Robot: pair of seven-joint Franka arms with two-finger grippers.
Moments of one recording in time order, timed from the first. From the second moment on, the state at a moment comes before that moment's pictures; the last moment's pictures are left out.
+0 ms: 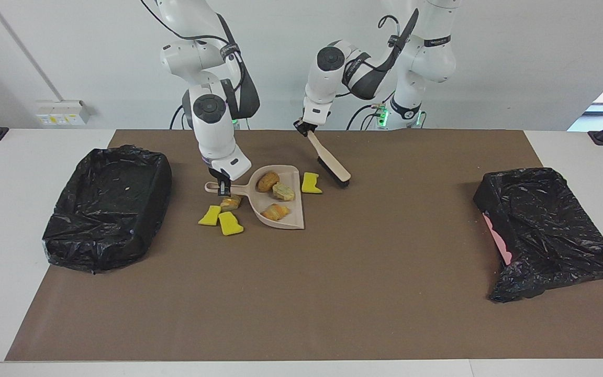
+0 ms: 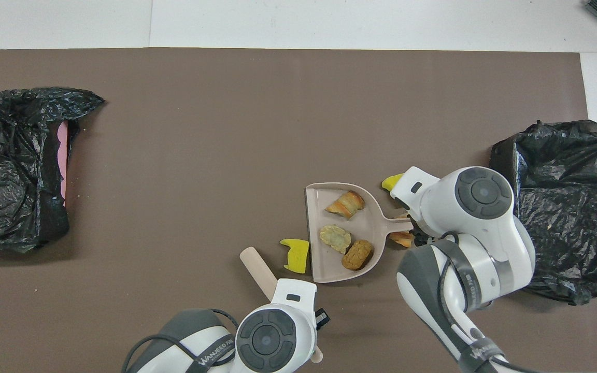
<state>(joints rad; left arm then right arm) -0.91 -0.08 -0.06 -2.30 -0.34 2.20 -1.32 0.40 0.02 -0.11 -2.24 -0.06 2.19 -1.30</state>
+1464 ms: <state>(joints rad) -0.96 0.00 -0.06 -2.08 -0.42 2.30 -1.12 0.43 -0.02 -0.11 -2.30 -0.06 2.23 -1.24</state>
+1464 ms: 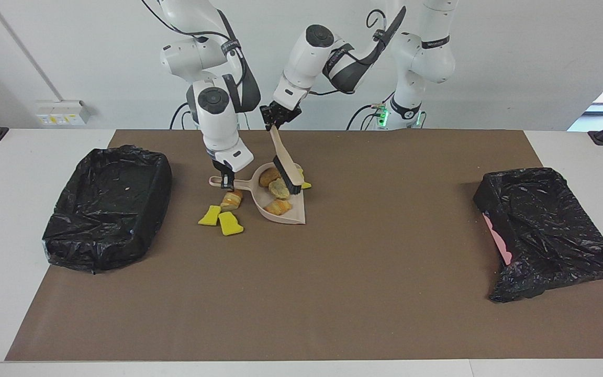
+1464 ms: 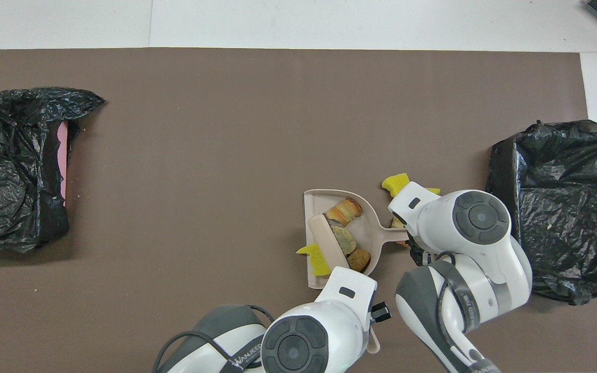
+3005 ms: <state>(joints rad) -1.12 -0.18 -0.13 -2.39 -0.28 2.09 -1.06 0.16 -0.27 -0.13 -2.15 0.02 1.99 -1.23</state>
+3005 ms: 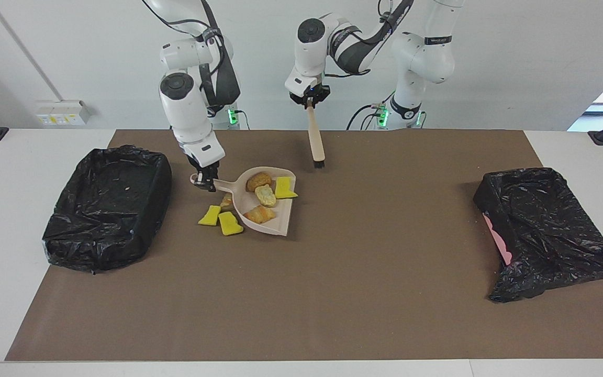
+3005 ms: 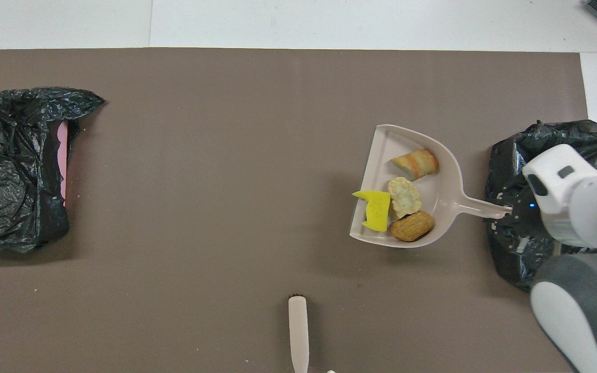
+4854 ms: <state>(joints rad) -0.70 0.01 -0.10 -2.09 0.05 2.08 -0.77 -0.24 -0.22 -0.29 -2.08 -0.48 2.12 -1.79</state>
